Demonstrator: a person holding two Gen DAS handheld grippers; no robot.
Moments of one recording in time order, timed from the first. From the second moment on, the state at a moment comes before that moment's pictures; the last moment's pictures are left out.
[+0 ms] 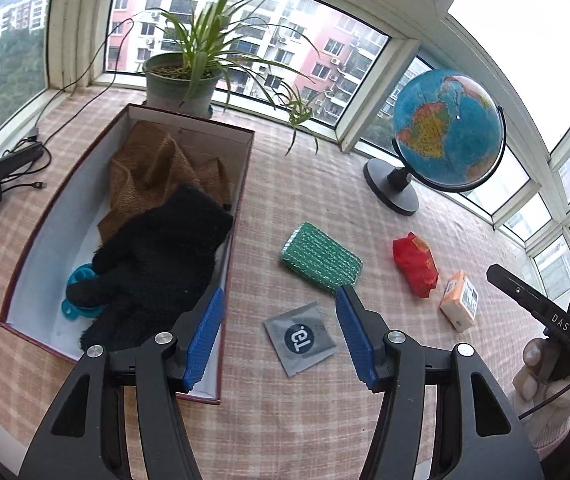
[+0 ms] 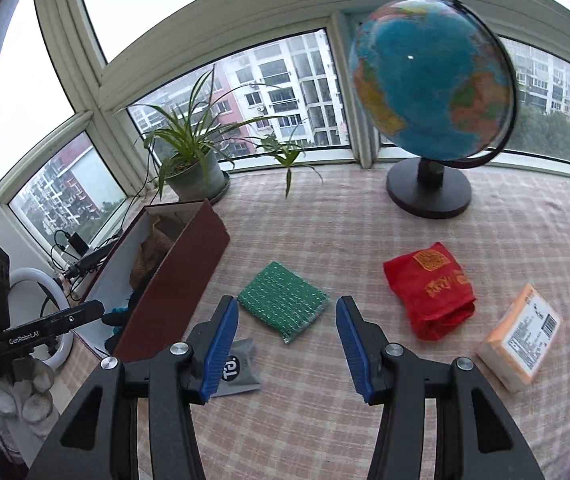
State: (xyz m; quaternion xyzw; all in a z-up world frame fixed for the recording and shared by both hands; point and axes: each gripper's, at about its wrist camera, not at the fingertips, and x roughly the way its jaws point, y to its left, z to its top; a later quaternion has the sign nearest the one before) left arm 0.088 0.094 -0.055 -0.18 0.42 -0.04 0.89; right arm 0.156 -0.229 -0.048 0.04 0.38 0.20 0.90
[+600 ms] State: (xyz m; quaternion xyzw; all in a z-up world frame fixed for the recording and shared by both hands) left arm 0.124 -0.024 -0.065 -0.14 0.45 -0.12 0.87; right arm 0.131 -0.406 -0.069 0.12 0.40 0.08 0.91
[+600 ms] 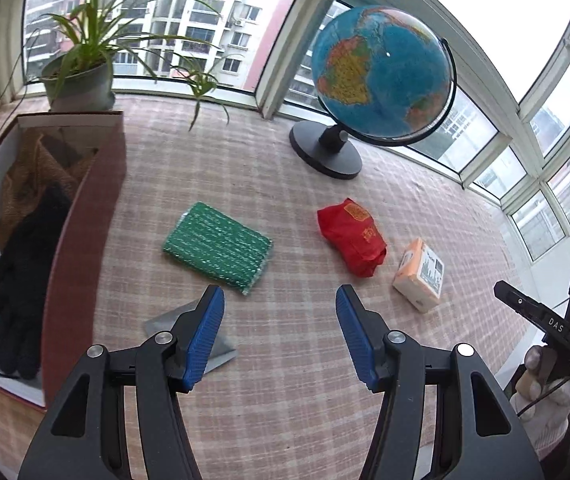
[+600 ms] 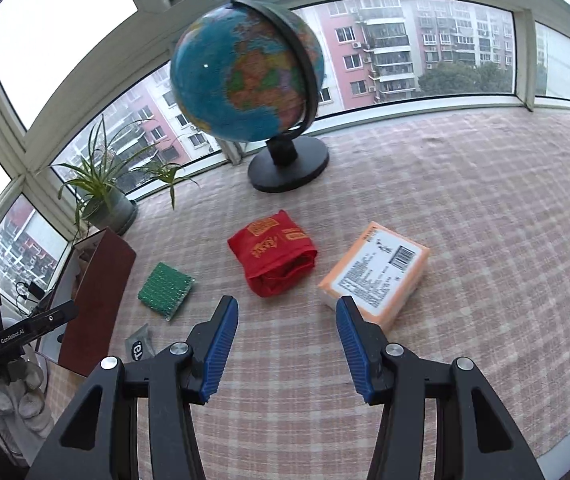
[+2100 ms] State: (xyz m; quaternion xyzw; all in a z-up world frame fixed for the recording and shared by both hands) left arm 0.254 -0.296 -0.152 0.03 0.56 -0.34 0.76; right arm 0.230 -0.527 -0.177 0.30 0.49 0.10 0.81
